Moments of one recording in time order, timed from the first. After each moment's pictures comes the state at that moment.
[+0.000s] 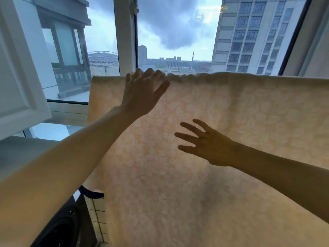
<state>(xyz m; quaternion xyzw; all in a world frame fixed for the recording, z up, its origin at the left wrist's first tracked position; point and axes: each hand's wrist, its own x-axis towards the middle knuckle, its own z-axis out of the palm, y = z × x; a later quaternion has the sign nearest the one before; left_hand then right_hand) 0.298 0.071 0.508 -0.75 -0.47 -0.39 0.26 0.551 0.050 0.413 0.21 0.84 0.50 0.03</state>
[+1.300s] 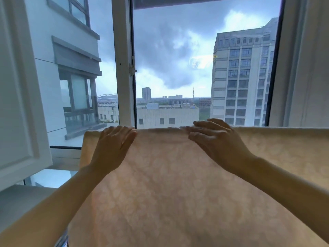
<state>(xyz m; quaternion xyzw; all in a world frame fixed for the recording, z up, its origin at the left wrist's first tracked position) 0.255 0.061 0.504 -0.72 -0.48 -0.43 0.25 0.570 0.029 0.533 0.28 0.80 0.41 -0.34</state>
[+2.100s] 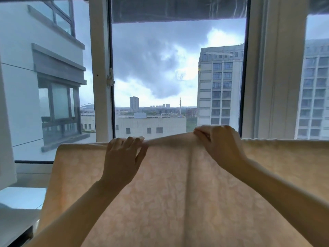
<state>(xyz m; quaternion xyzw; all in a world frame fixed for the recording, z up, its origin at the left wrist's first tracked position) 0.368 0.063 0.507 -0.69 -0.49 -0.40 0.36 0.634 0.023 0.560 0.48 0.70 0.28 -0.44</state>
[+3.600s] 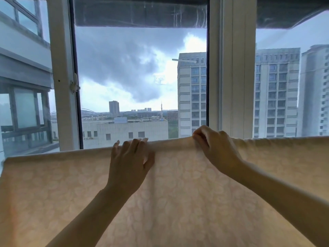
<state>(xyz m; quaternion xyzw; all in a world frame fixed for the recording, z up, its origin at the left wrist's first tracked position) 0.484 0.041 0.516 -0.73 -0.43 -0.42 0.33 0.730 -0.003 0.558 0.50 0.71 0.23 -0.45</state>
